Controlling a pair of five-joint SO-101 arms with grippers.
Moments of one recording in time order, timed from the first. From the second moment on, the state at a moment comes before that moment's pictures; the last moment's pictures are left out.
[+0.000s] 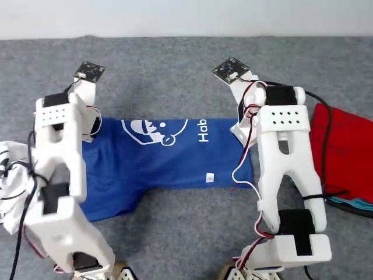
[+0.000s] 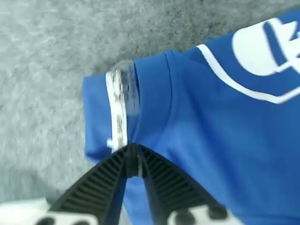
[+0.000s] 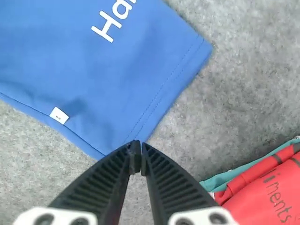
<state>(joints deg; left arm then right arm) -15.6 20.7 -1.8 72.8 -20.4 -5.5 -0.2 -1.8 86.7 33.5</state>
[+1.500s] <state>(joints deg) -59.4 19.9 -26.4 87.4 -27.3 -59.1 13.2 -4.6 83.6 29.1</state>
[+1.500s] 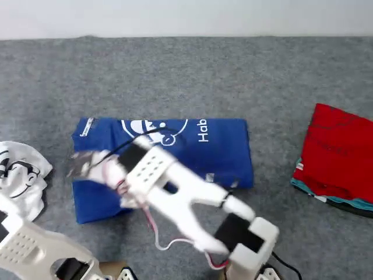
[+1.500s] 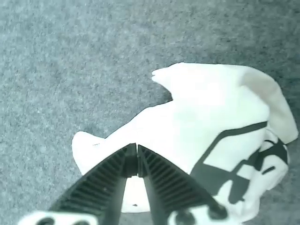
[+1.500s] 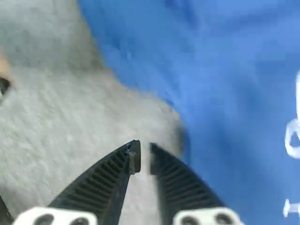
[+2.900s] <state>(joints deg) -63.8 19.8 -26.4 87.4 -27.3 -67.1 48.0 -35.3 79.3 29.3</state>
